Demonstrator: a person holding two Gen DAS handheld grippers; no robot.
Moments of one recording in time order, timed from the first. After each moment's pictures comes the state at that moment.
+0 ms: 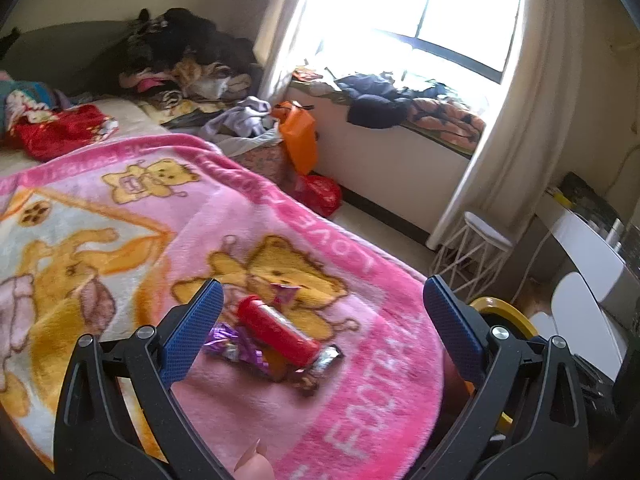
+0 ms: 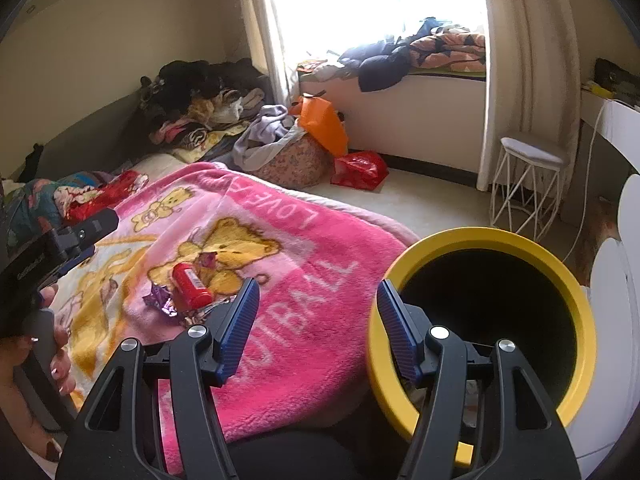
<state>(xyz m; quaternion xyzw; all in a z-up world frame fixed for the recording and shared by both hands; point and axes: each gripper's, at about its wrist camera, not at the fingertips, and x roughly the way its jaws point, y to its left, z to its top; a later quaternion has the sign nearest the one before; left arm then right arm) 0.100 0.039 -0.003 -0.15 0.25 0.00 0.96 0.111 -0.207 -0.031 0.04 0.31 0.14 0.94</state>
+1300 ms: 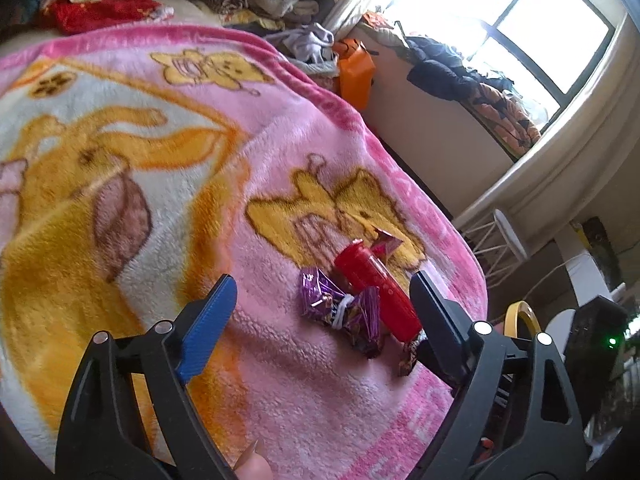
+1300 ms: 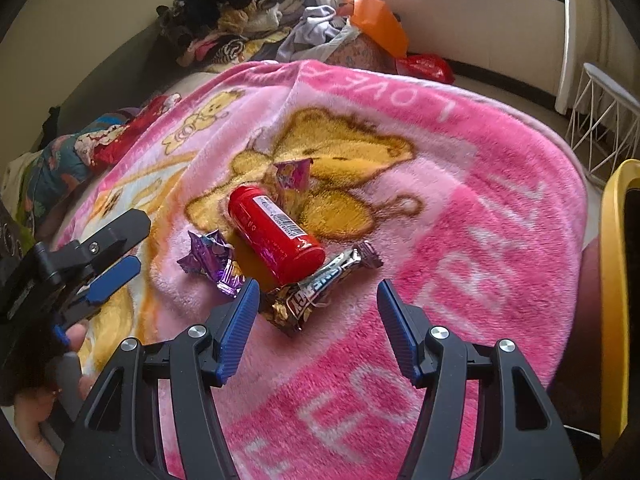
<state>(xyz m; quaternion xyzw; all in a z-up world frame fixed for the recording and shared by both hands) 0.122 0.128 -0.082 -0.28 0.36 0.02 0.89 0.182 -0.069 -0.110 0.05 0.47 0.23 0.85</state>
